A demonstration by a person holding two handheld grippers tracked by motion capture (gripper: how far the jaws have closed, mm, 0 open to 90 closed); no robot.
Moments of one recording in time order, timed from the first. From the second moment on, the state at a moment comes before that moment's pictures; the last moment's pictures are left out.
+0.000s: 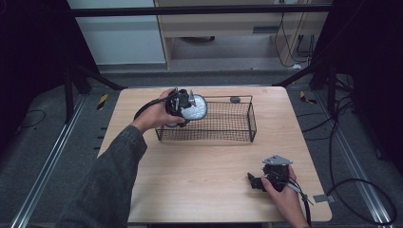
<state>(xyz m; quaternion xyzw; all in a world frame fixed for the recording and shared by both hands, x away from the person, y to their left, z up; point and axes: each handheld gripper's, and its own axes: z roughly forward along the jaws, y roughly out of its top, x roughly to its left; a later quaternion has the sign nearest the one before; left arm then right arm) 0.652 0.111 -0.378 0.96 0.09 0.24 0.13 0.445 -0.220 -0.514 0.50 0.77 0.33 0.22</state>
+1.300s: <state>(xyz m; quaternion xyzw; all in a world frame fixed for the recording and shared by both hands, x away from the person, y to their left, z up) 0.647 0.110 -0.374 0.95 0.12 0.21 0.18 0.445 -0.220 -0.513 0.50 0.77 0.33 0.21</state>
